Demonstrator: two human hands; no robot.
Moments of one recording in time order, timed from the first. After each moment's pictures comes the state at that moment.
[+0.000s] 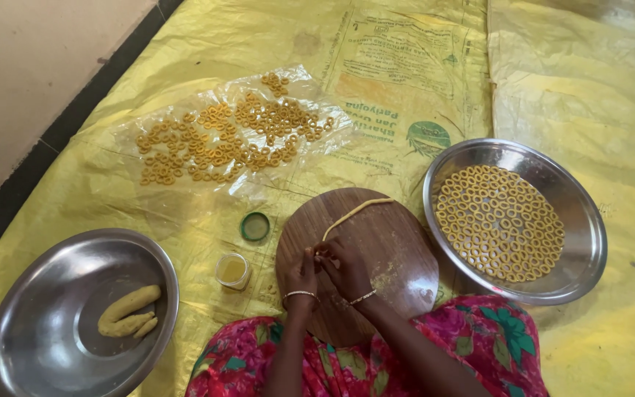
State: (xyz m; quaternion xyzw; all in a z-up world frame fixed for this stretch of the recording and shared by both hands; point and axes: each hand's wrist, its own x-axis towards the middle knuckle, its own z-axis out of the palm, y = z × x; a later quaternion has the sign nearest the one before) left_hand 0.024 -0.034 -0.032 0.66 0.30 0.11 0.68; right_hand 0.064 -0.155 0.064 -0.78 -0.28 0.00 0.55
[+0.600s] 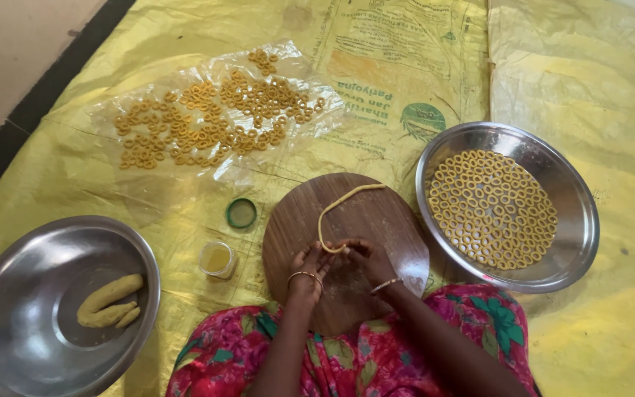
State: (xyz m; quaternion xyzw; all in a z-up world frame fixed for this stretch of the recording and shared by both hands) left_hand 0.034 -0.065 -0.082 0.30 0.30 0.04 0.90; right_hand 0.093 -0.232 -0.029 -0.67 -0.06 0.25 0.70
